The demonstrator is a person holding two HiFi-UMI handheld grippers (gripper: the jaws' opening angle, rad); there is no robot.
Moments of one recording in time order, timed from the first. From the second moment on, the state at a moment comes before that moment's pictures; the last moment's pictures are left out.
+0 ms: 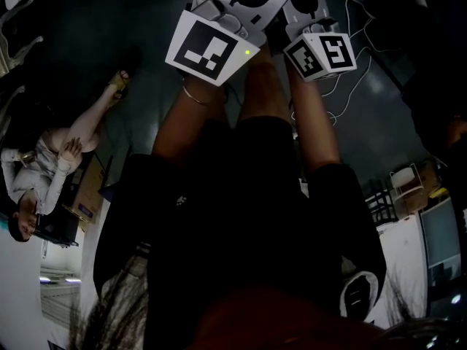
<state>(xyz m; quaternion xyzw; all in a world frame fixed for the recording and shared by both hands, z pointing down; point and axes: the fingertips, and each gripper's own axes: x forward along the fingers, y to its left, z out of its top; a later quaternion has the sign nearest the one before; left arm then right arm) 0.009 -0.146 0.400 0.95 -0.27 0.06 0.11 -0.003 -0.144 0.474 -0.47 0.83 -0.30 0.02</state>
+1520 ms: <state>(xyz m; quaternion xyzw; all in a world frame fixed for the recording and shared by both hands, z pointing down) -0.032 -0.126 0.478 0.96 -0.23 0.09 0.14 0.003 -0.131 0.452 -0.43 0.84 -0.34 0.08</state>
